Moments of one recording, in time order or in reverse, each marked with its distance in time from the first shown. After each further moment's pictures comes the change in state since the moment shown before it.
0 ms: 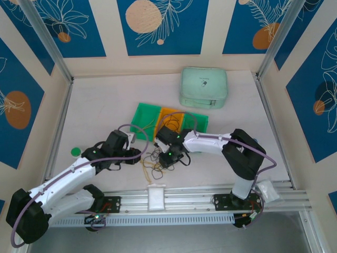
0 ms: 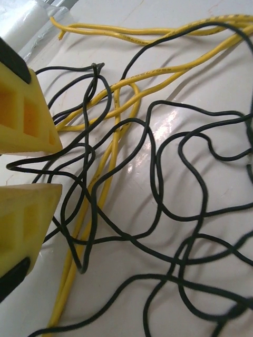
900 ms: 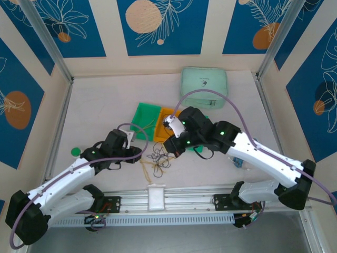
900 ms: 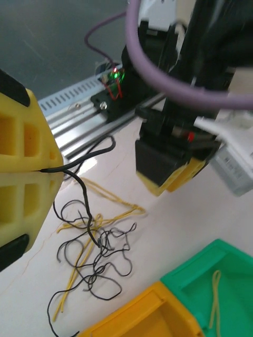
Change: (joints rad) left arm 0.000 -0.020 0.004 0.032 0.000 0.008; right arm 0.020 -0.551 0.195 -0.193 -0.026 -0.021
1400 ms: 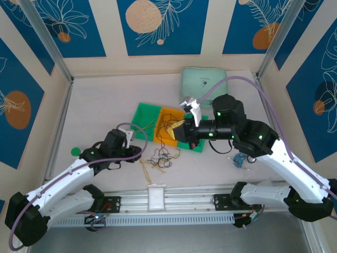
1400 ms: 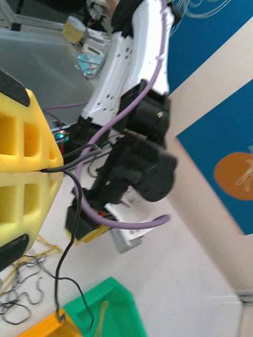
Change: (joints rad) left arm 0.000 -0.013 0.000 0.010 -0.011 0.000; right arm -0.062 -0.156 0.179 0.080 -0.132 0.000
